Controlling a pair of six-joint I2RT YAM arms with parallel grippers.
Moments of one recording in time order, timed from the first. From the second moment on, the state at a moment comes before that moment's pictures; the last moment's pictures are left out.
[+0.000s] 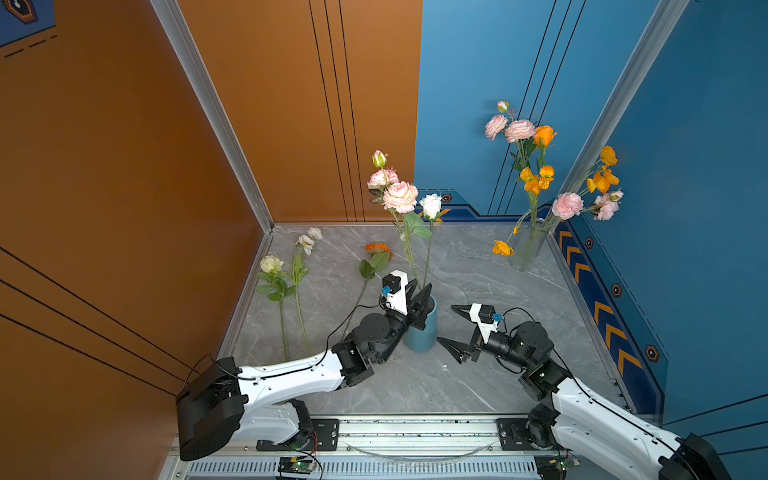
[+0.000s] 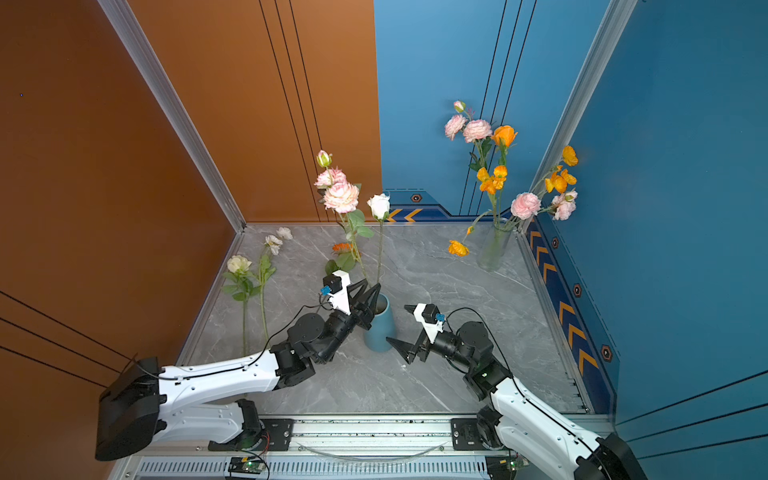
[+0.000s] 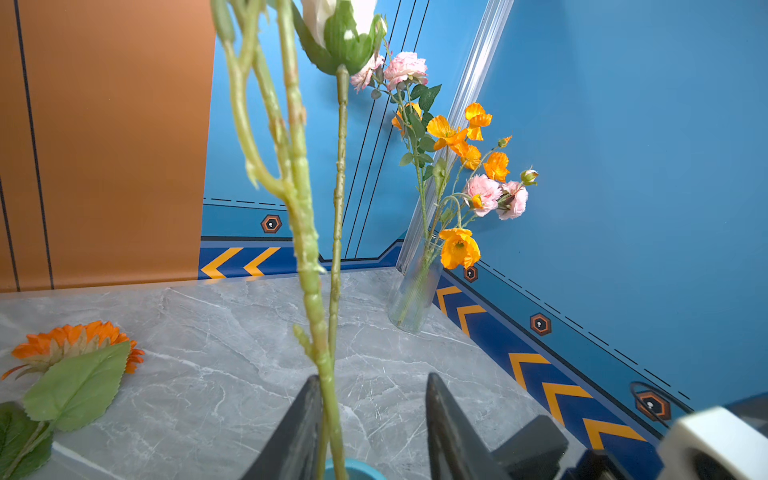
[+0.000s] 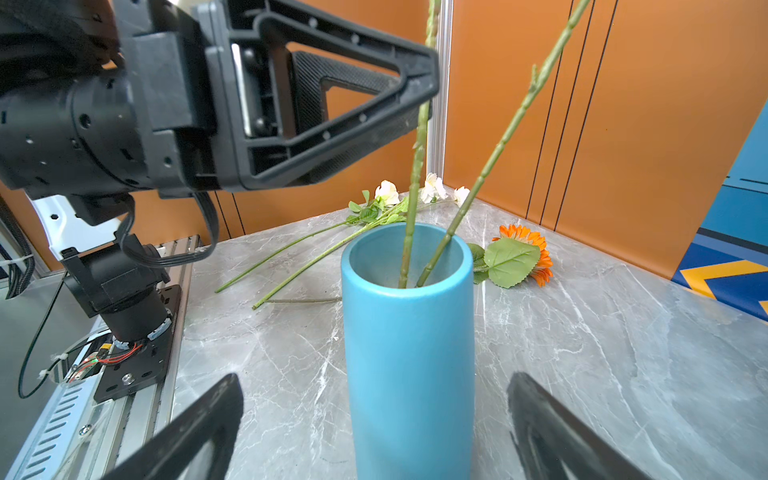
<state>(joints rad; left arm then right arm) -1.07 1.21 0.63 0.71 -0.49 -0.27 0.56 0.81 0.24 0.54 -0.53 0.03</state>
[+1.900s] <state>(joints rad) 0.11 1.65 0.96 -0.54 -0.17 -0.45 0.67 0.75 0.29 0.40 -0.56 -0.05</state>
